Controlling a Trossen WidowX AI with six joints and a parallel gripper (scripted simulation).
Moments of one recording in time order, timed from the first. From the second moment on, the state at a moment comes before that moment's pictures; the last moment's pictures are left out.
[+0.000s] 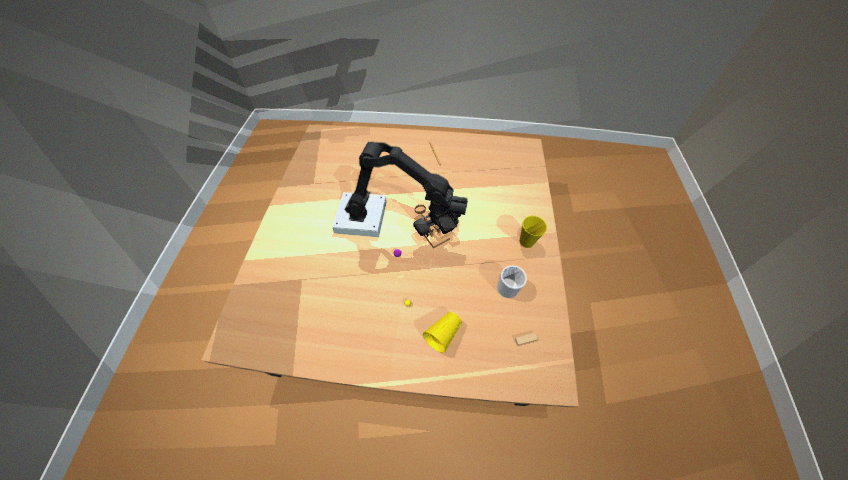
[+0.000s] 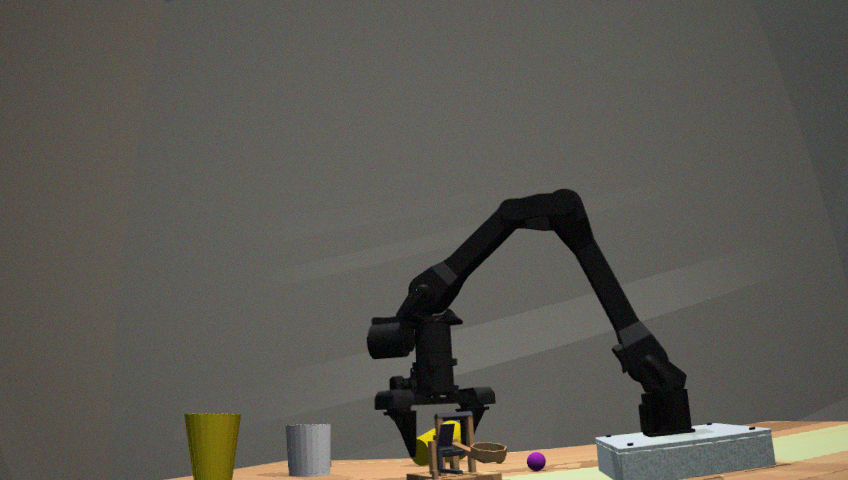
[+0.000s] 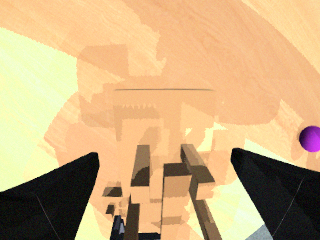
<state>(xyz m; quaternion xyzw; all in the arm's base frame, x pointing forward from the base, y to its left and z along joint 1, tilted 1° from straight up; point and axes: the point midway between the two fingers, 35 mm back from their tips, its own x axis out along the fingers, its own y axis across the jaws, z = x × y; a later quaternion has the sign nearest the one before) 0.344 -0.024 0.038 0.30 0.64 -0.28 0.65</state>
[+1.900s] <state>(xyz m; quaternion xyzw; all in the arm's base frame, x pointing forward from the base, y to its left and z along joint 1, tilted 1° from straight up) 0.374 -0.130 0.068 0.13 0.69 -0.11 0.70</state>
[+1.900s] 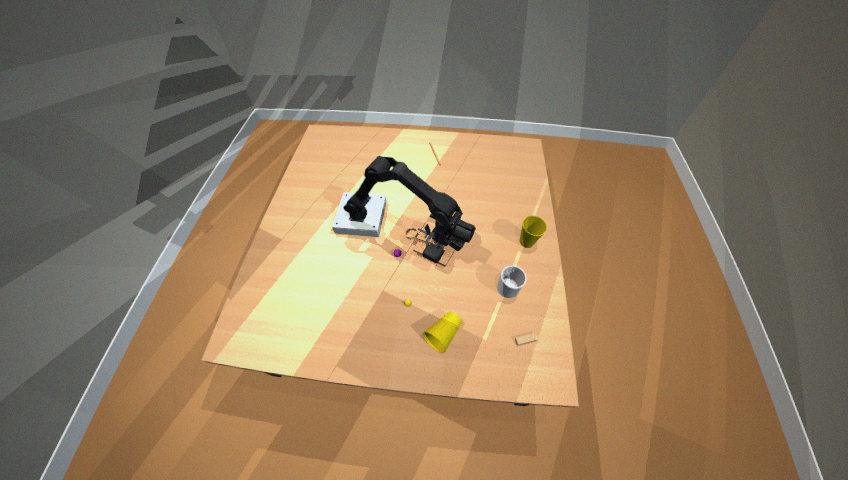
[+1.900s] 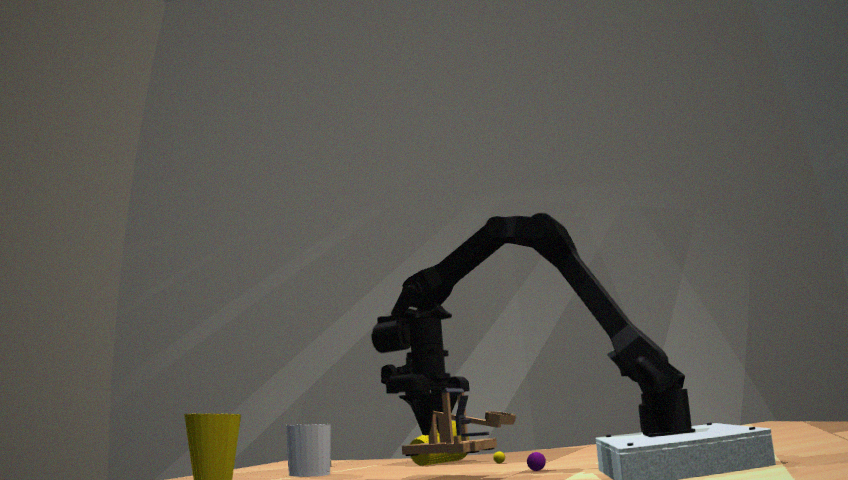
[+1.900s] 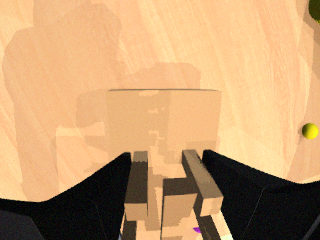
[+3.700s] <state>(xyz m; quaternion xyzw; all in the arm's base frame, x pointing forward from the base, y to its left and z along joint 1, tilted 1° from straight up) 0.378 -0.127 0.031 0.12 0.69 -0.11 0.70</state>
